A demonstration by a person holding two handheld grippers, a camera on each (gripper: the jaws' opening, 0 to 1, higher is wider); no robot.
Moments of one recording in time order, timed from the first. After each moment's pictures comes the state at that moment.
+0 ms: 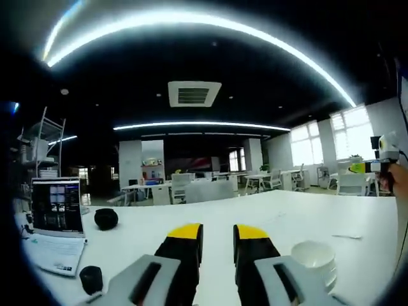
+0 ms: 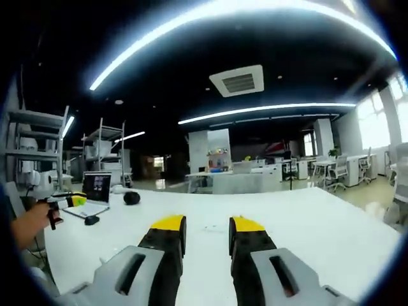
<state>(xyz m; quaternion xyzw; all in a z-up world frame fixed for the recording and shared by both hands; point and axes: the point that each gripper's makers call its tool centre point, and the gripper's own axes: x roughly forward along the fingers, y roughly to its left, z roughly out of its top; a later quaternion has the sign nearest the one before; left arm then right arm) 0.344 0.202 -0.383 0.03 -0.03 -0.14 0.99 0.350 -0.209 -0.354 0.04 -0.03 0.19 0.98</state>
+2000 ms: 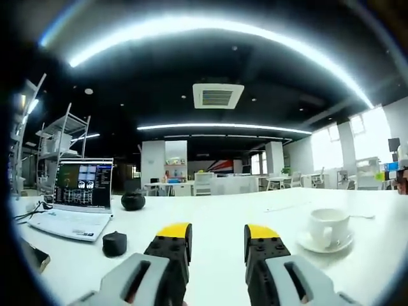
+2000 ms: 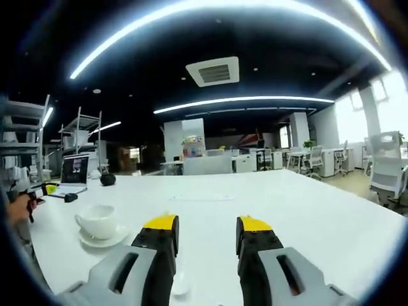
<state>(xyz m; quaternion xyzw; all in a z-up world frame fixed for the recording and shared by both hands) 0.299 0.252 -0.447 0.02 -0.03 -0.07 1.00 0.310 -0.270 -0.440 0.02 0.01 0.11 0.99</state>
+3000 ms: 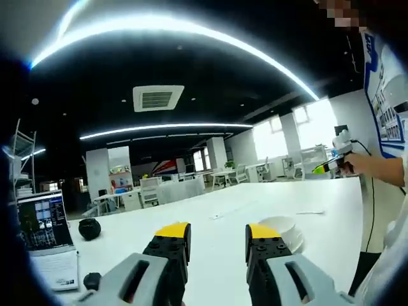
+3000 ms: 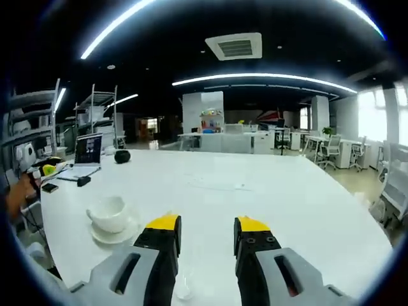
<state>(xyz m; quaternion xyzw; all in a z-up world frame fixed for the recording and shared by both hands) 0.270 0.203 -0.393 0.09 -0.02 -0.27 0.96 0.340 -0.247 -0.429 -0.03 0.14 0.19 0.97</state>
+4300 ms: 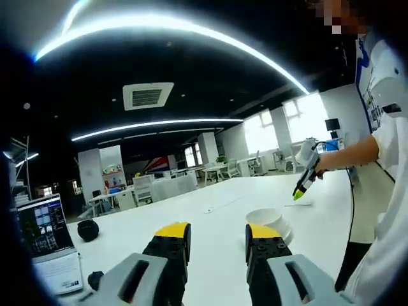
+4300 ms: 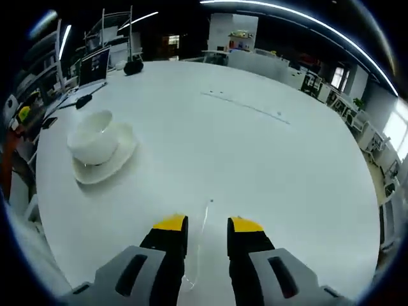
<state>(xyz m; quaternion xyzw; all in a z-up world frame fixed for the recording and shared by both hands) 0.243 0.207 -0.395 0.10 -0.01 -0.29 0.95 0.363 -0.210 -0.542 -0.15 0.39 0.23 0.88</state>
